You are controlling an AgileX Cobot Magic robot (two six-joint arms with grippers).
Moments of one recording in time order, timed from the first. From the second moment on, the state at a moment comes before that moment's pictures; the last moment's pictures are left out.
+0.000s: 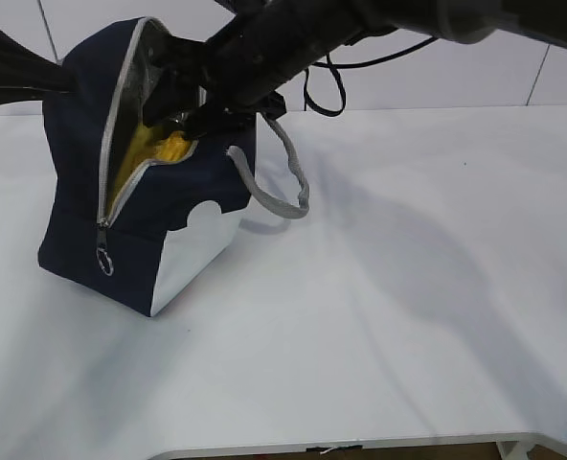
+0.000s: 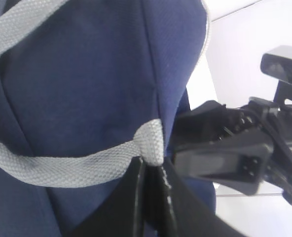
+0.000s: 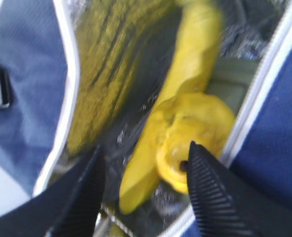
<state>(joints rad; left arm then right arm) 0.17 1.81 -1.35 -1.26 1.19 0.71 0.48 2.19 -2.04 0.79 0.90 -0.26</state>
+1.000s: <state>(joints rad) 0.17 1.81 -1.35 -1.23 1.19 0.72 0.48 2.16 -2.20 0.41 1.17 0.03</state>
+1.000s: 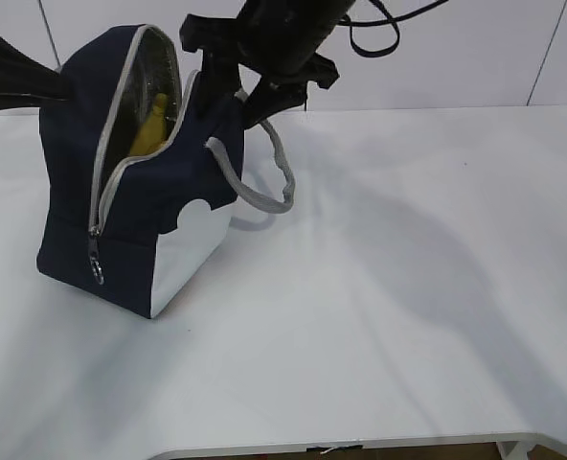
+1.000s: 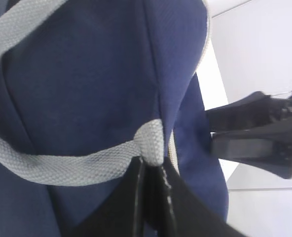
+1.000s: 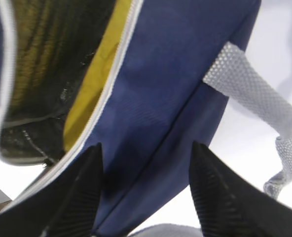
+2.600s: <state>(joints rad) -0.04 1.81 -1.35 -1.26 1.18 0.67 0.48 2.09 -2.20 0.10 1.27 -0.27</state>
